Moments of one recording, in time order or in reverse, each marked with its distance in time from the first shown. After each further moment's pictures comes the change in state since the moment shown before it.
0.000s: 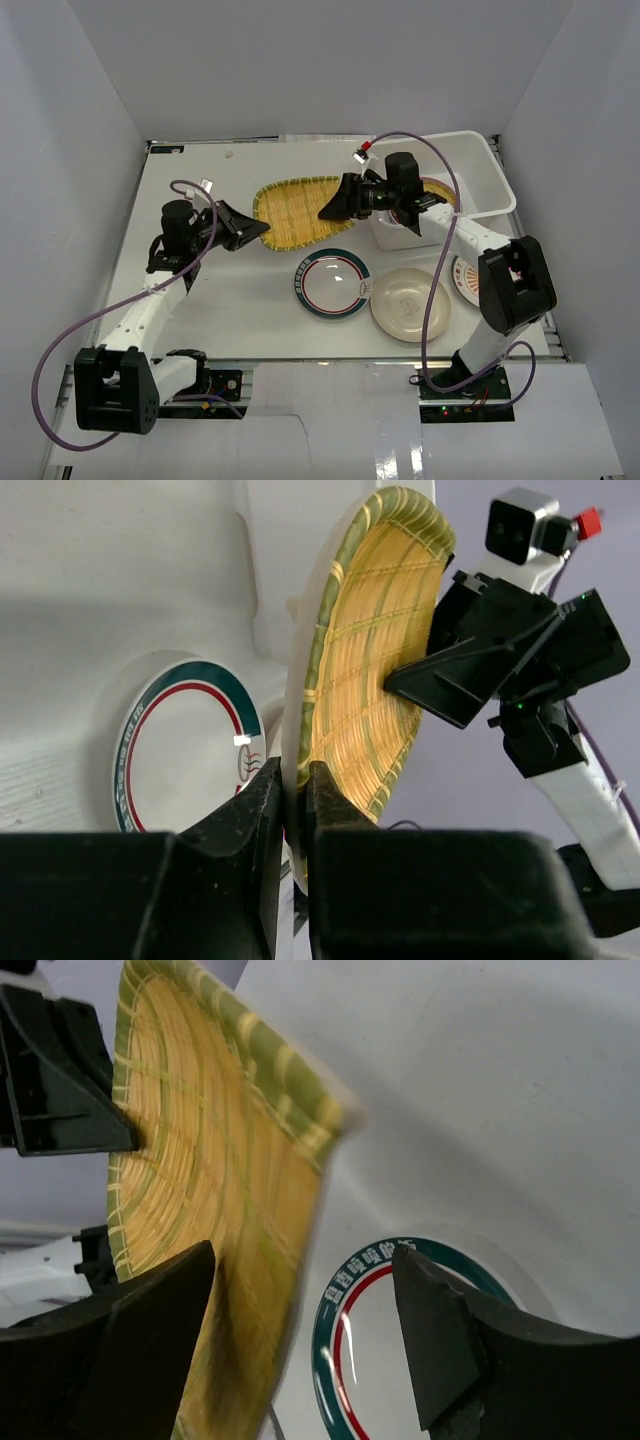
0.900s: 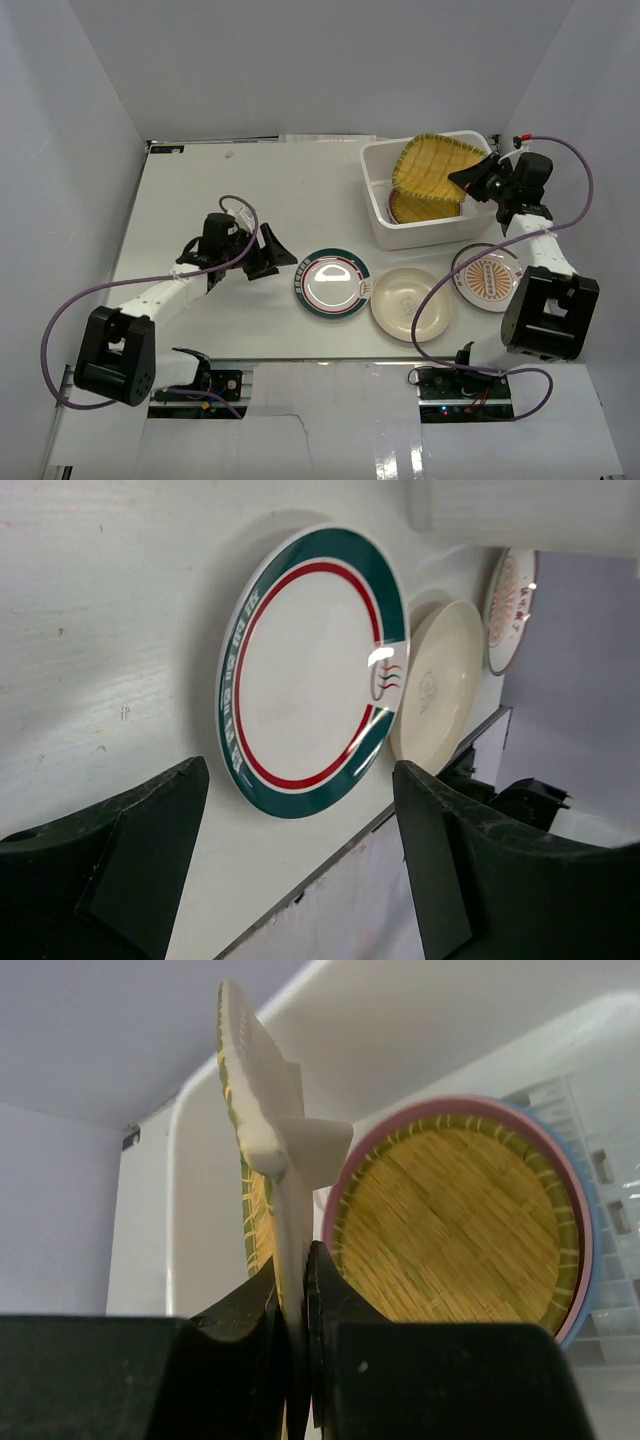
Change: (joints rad) left arm -0.233 0.177 -0.008 -0.161 -0.125 0.275; right arm -0.678 -0.223 -0.154 0.026 0.164 0.123
